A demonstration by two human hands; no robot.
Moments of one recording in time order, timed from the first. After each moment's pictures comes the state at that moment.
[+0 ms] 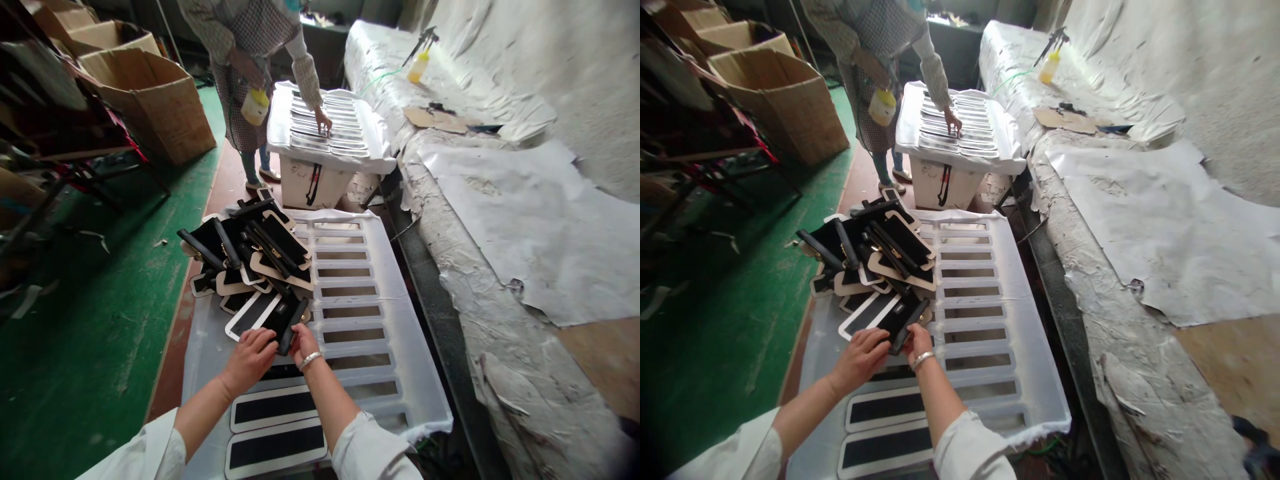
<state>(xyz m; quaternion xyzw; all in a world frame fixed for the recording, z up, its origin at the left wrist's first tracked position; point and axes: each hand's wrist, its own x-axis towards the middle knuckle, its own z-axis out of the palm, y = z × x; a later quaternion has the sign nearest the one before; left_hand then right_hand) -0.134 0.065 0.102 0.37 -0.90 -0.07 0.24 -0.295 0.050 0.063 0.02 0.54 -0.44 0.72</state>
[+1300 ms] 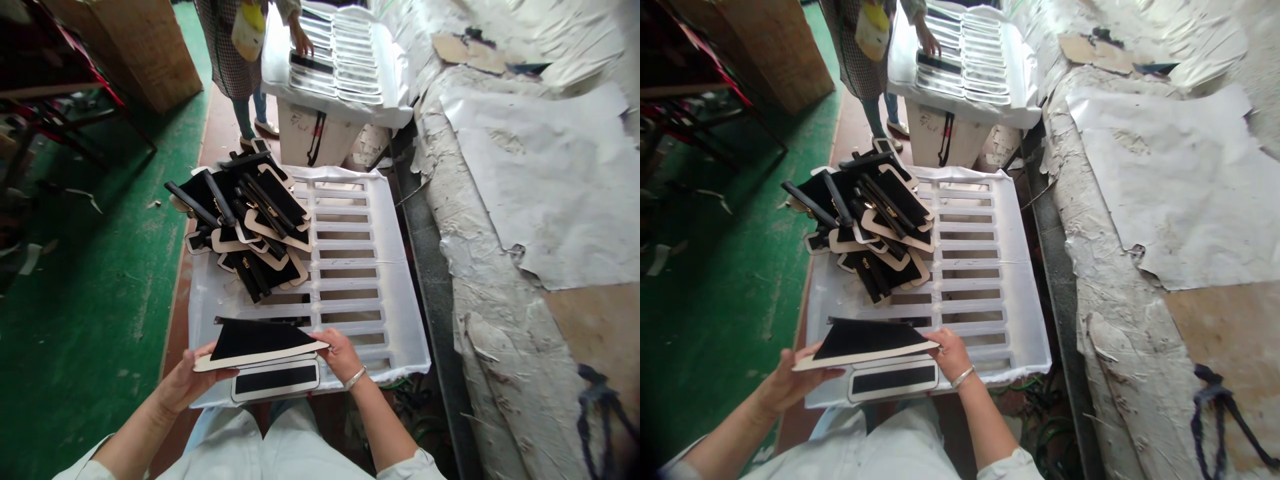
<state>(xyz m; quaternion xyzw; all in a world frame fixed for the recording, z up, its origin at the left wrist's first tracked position) -0.052 0.172 0.131 0.42 -0.11 -0.85 0.31 -0.390 0.182 0.117 -0.58 0.61 -0.24 0.49</state>
